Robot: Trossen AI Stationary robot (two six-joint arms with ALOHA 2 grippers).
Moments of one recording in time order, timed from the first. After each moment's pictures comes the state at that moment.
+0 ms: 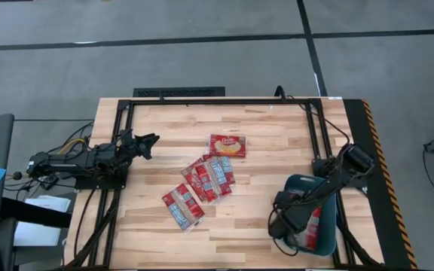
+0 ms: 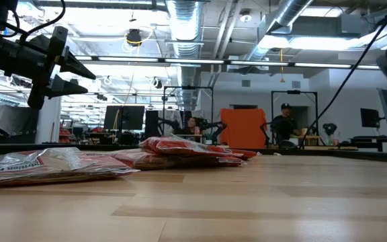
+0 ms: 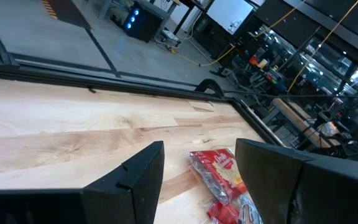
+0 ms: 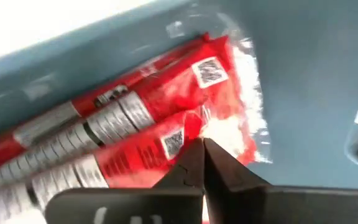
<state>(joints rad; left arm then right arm) 0.00 0.05 0.05 -0.05 -0.75 -0.67 0.71 1.83 1.15 -1.40 0.00 1.24</state>
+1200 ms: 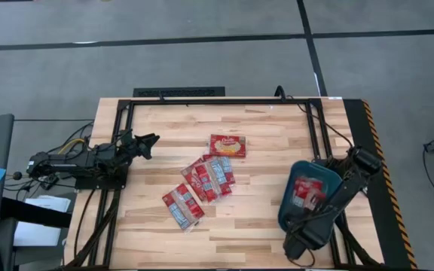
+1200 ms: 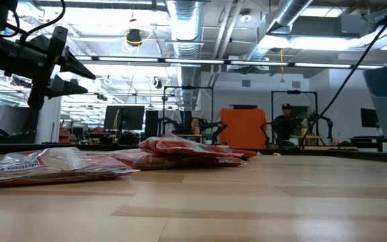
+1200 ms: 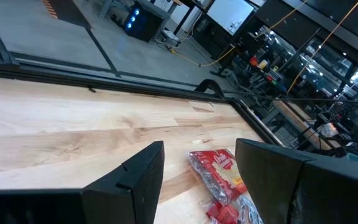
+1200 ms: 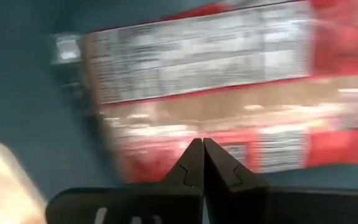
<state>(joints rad) 0.00 0.05 0.05 -0.05 -0.75 -0.67 0.88 1.81 1.26 -1.45 -0.03 1.49</state>
